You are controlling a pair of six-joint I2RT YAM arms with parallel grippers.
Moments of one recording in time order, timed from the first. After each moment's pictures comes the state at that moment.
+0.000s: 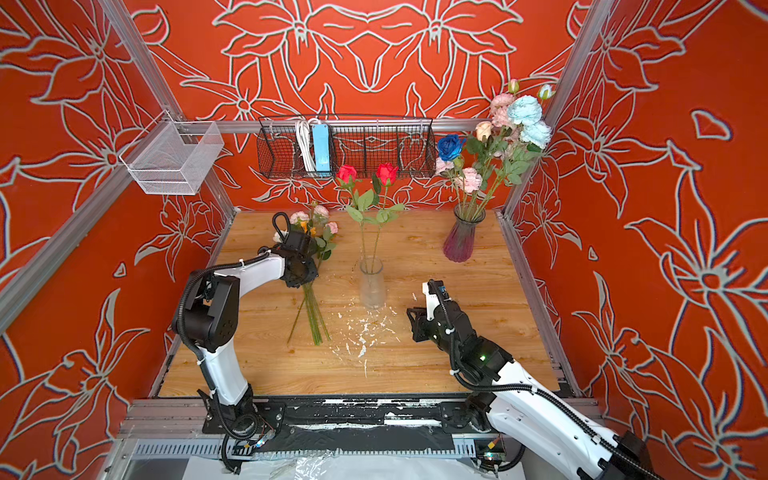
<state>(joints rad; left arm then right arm) -0.20 1.88 1.23 -0.50 -0.08 -0.61 0.68 0.69 0.44 -0.25 0.09 0.53</state>
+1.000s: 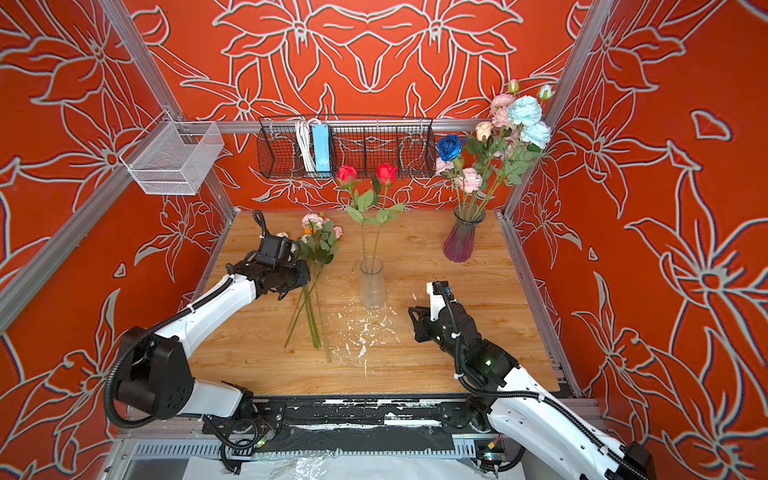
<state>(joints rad) -0.24 1.42 1.04 -0.55 0.09 -0.60 0.68 0.63 0.44 -0.26 0.10 0.55</state>
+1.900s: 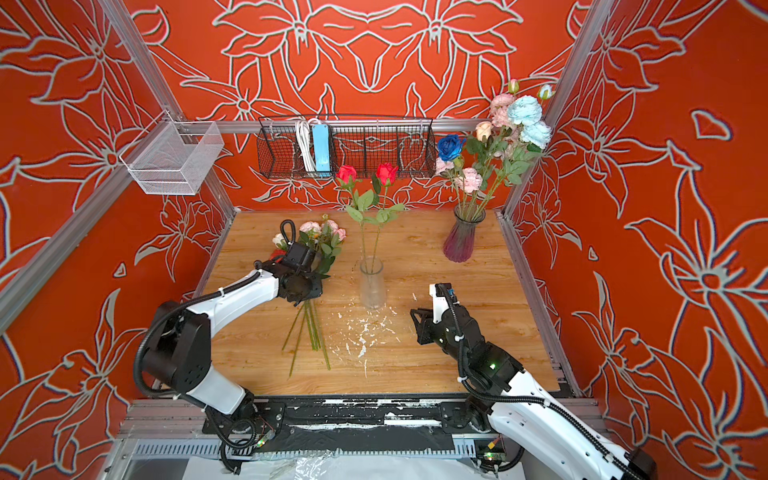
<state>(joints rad) -0.35 1.60 1.06 -0.62 -0.06 -0.62 0.68 0.58 0.44 -0.31 0.10 0.56</state>
